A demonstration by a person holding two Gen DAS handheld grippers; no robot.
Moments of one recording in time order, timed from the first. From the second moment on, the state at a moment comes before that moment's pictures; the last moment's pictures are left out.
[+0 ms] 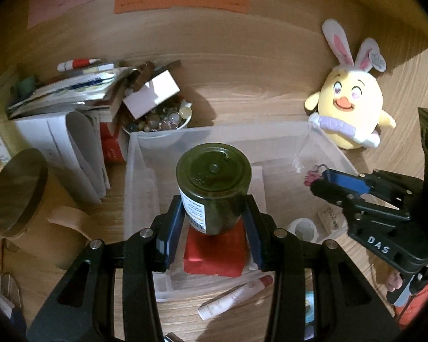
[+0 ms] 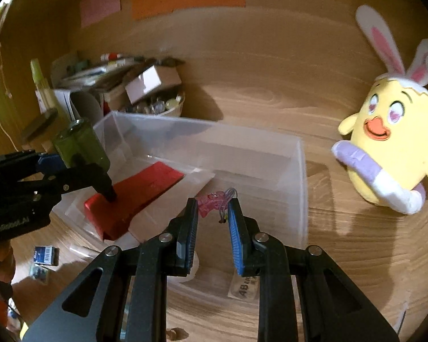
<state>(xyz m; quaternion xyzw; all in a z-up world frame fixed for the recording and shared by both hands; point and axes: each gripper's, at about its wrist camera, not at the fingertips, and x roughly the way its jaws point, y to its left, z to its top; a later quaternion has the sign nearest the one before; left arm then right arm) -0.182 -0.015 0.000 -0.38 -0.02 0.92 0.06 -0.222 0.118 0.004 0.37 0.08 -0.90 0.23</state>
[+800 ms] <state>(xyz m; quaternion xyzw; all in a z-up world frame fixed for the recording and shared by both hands) -0.154 -0.010 0.012 -0.37 0.00 0.93 0.07 -0.205 0.114 0.019 0.37 0.07 -0.90 0.23</state>
